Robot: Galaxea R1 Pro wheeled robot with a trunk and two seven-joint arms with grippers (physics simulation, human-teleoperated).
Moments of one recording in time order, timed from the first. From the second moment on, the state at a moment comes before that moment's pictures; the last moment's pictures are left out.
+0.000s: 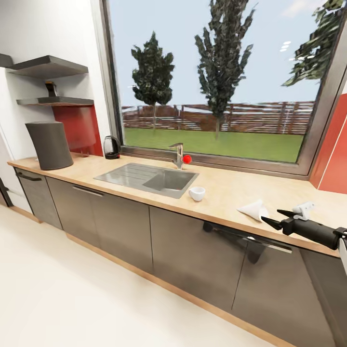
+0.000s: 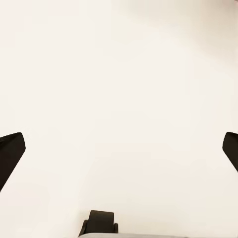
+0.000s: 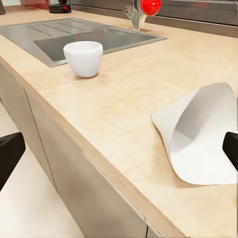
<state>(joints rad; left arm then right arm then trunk) 0.08 0.00 0.03 -0.56 0.09 -0.19 0.01 -0.55 -0.42 -0.36 -1.29 -0.01 0.47 0.99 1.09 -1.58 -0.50</state>
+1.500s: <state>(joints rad) 0.08 -0.01 0.03 -0.56 0.09 -0.20 0.01 -0.54 -0.39 -0.38 -1.21 -0.01 0.47 0.95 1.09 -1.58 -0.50</state>
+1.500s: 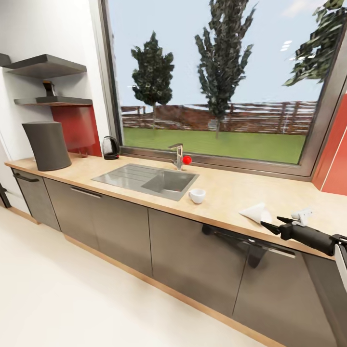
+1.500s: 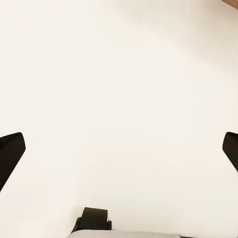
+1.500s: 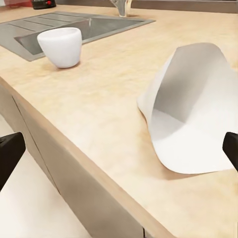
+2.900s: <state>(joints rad) 0.08 -0.01 0.03 -0.56 0.09 -0.20 0.01 -0.54 -0.39 -0.38 -1.21 -0.01 0.47 0.90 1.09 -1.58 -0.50</state>
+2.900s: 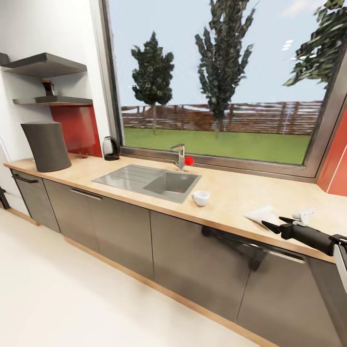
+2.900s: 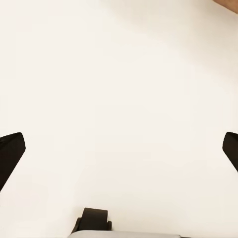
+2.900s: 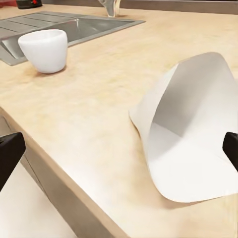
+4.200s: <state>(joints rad) 0.08 -0.01 0.03 -0.56 0.09 -0.20 0.01 -0.54 -0.39 -0.38 -1.21 -0.01 0.47 0.90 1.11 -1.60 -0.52</state>
